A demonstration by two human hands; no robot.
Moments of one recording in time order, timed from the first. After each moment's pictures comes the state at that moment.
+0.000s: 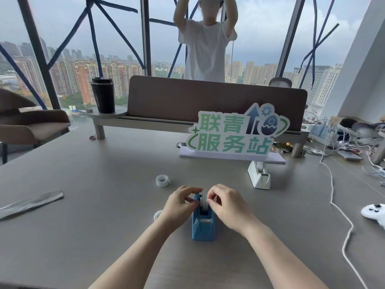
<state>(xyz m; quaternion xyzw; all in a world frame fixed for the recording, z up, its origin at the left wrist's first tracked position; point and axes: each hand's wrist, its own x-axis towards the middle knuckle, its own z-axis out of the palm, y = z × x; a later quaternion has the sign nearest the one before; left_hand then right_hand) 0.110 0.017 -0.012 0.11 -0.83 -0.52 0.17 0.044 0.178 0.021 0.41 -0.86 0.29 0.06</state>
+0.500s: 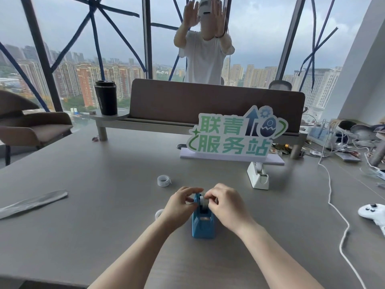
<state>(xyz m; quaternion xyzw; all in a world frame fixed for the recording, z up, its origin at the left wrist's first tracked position) 0.118 0.021 -0.006 0.10 -0.84 -0.52 0.15 0.051 0.172 0.019 0.39 -0.86 0.31 0.11</state>
